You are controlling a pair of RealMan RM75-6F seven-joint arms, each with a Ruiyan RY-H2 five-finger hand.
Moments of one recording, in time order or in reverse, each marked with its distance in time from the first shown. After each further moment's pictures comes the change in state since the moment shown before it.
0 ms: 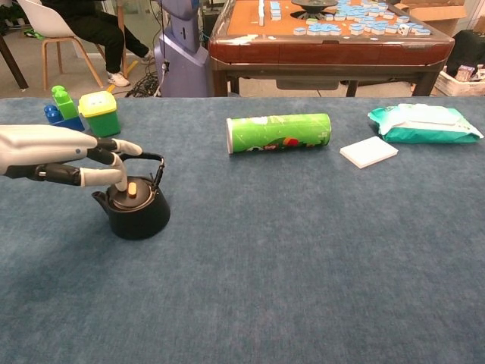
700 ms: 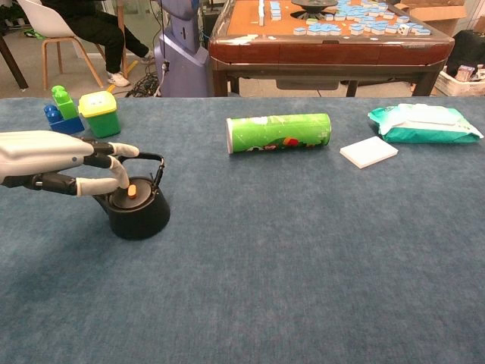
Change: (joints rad) left arm 0.032 -0.040 0.016 0.058 0.063 0.038 0.001; right arm -0.004 0.002 0.002 -0.006 -0.001 0.004 -0.005
